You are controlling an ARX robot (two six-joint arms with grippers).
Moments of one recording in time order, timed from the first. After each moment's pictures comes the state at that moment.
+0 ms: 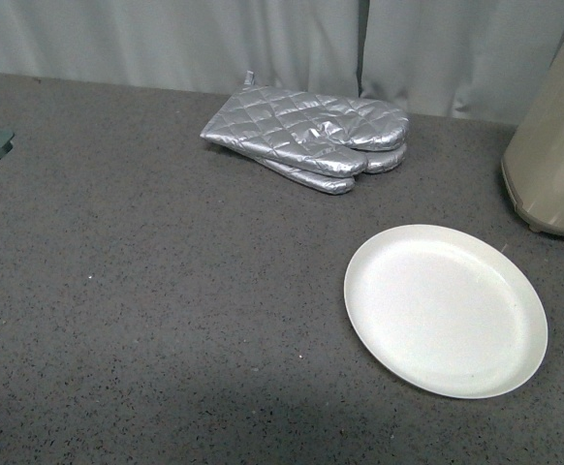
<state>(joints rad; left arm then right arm) 0.00 0.00 0.02 0.00 0.00 -0.01 -0.14 1.71 1.31 -0.34 0.50 1.36</state>
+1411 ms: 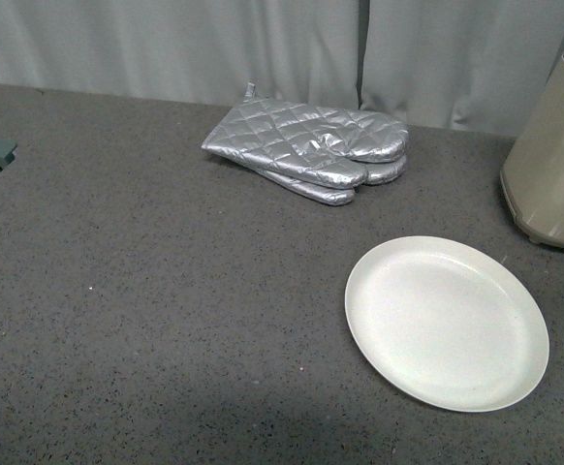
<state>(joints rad) 0.00 0.00 0.02 0.00 0.00 -0.01 0.01 0.84 0.44 0.39 0.02 0.42</state>
